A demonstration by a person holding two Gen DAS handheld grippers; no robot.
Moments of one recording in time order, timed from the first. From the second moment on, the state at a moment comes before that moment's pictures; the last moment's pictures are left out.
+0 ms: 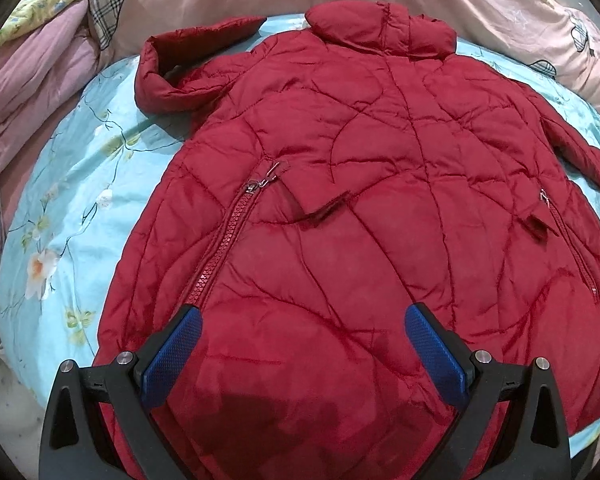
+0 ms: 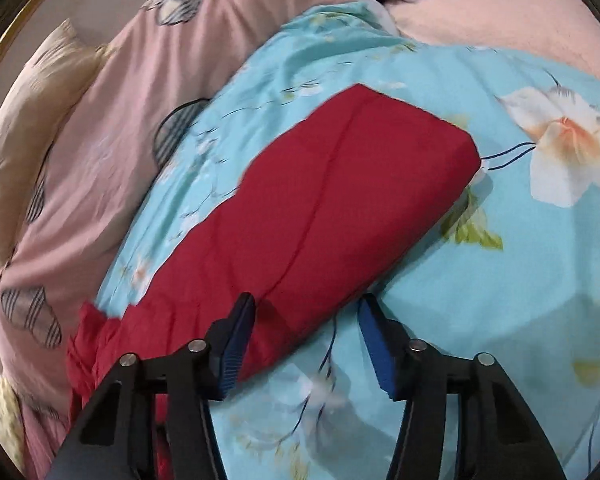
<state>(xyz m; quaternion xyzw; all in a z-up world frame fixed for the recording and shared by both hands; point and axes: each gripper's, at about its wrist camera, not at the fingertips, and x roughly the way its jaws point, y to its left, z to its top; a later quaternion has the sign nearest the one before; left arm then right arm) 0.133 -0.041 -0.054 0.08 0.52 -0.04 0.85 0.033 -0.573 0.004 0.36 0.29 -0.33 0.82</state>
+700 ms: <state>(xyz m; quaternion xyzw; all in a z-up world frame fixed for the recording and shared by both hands) 0.140 -0.028 -0.050 0.04 0.51 -0.05 0.86 0.129 -0.459 0.076 0.19 0.29 -0.19 0.92</state>
